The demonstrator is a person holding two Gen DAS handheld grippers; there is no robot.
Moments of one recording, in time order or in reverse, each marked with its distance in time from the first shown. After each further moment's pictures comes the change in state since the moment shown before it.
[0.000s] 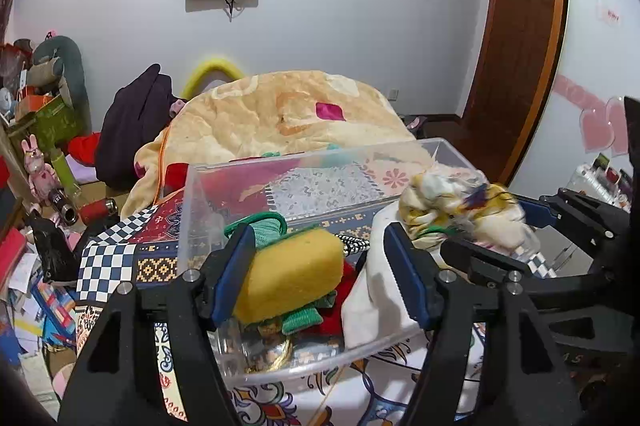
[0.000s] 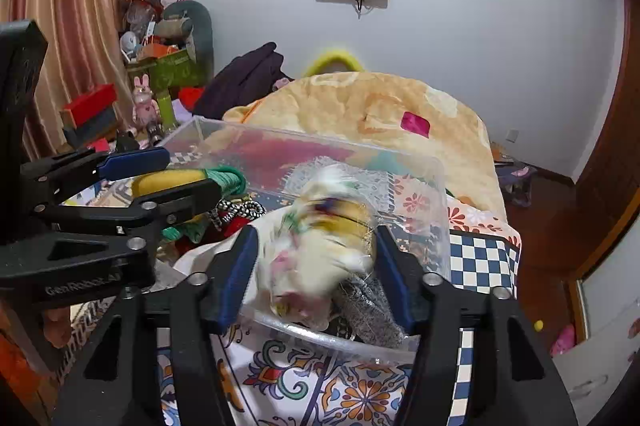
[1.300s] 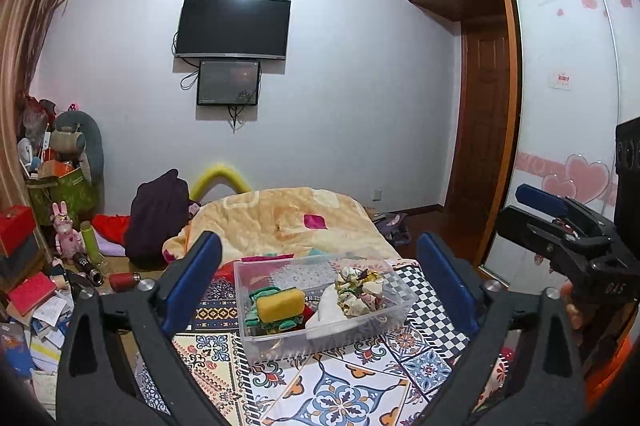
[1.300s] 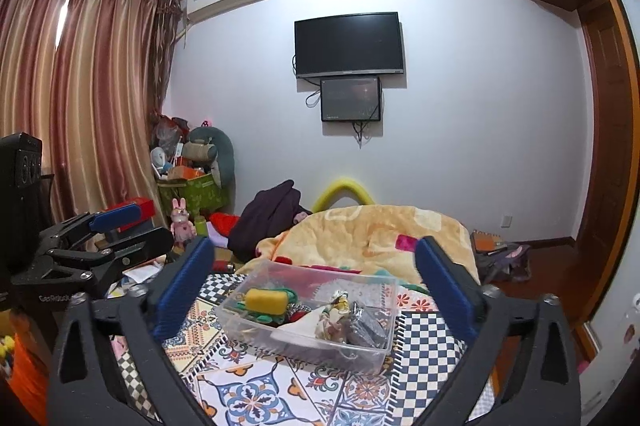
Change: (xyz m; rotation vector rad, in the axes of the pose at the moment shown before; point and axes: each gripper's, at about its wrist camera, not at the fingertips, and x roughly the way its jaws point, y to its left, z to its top) left arm -0.217 -0.030 0.007 0.021 -0.387 -0.020; right arm -0.175 0.012 0.013 0.053 -0.452 0.042
